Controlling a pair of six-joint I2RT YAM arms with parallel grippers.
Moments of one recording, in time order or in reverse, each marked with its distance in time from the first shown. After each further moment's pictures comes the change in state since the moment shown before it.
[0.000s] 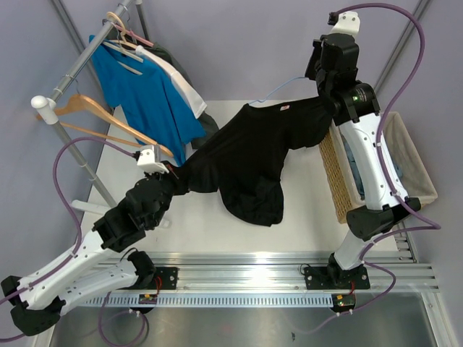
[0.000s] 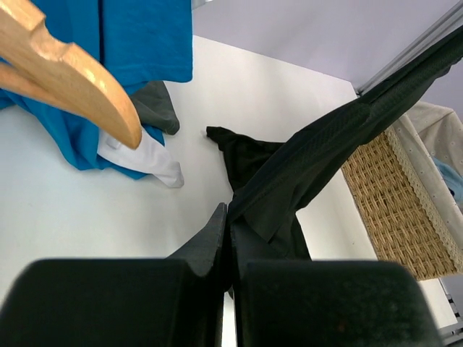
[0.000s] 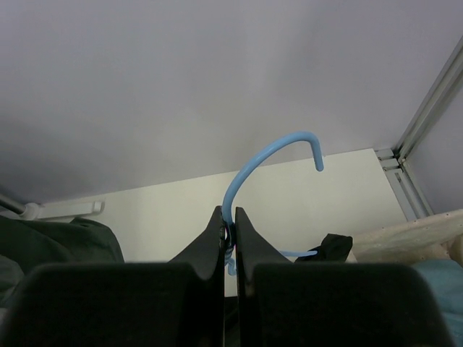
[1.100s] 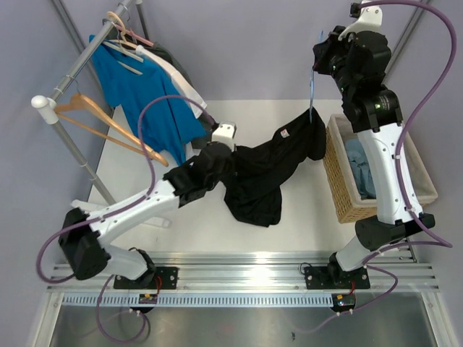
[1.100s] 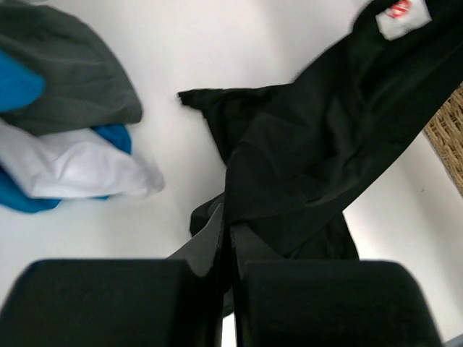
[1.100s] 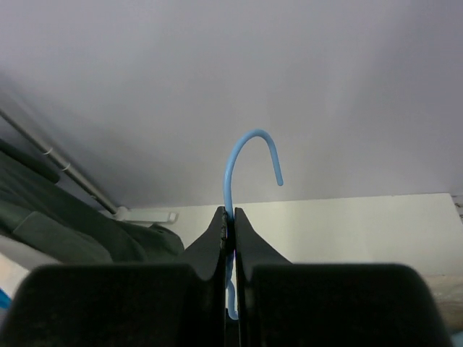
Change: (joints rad) left arm 0.004 0.623 0.299 0.064 0.170 0.223; right arm -0.063 -0.108 -0.050 0.101 -0.288 0.059
